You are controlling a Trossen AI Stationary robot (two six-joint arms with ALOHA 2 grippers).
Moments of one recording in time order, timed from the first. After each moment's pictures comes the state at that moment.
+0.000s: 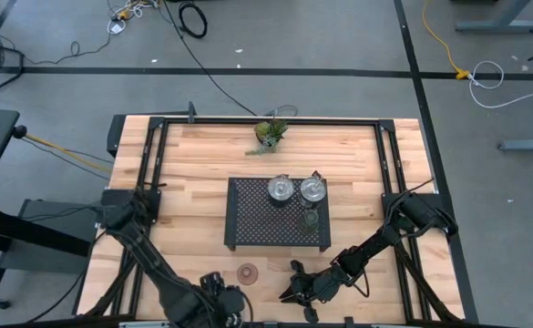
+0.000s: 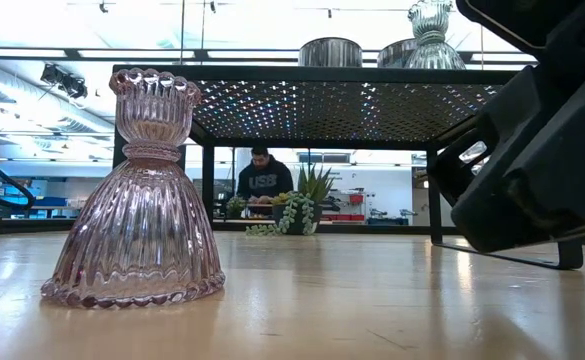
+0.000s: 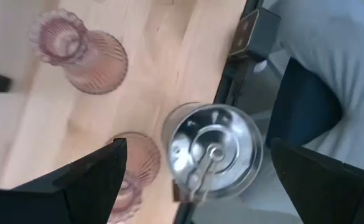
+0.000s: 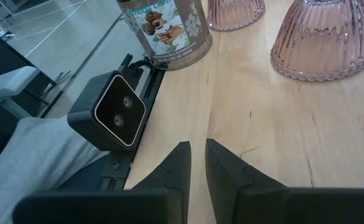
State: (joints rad) left arm -0.83 2.10 1.99 -1.13 -0.23 -1.14; right arm 0.70 2.09 0.92 0.70 0.25 0.52
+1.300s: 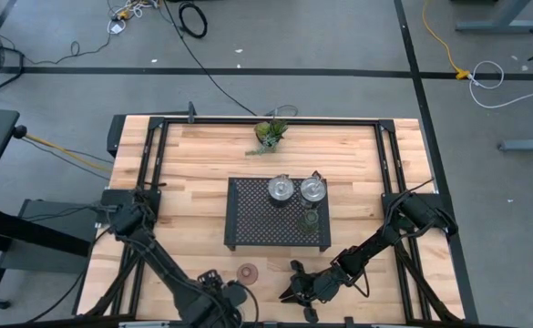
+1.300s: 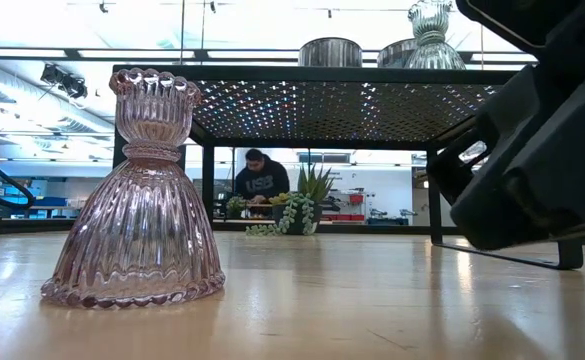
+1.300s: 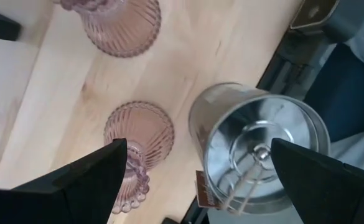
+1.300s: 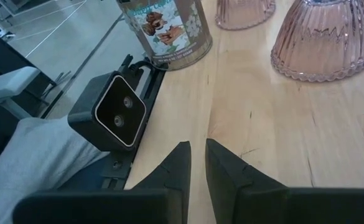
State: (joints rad) left arm -0.80 2.17 1.99 -1.22 -0.14 -1.24; right arm 0.70 2.09 0.92 0.71 0.25 0.52
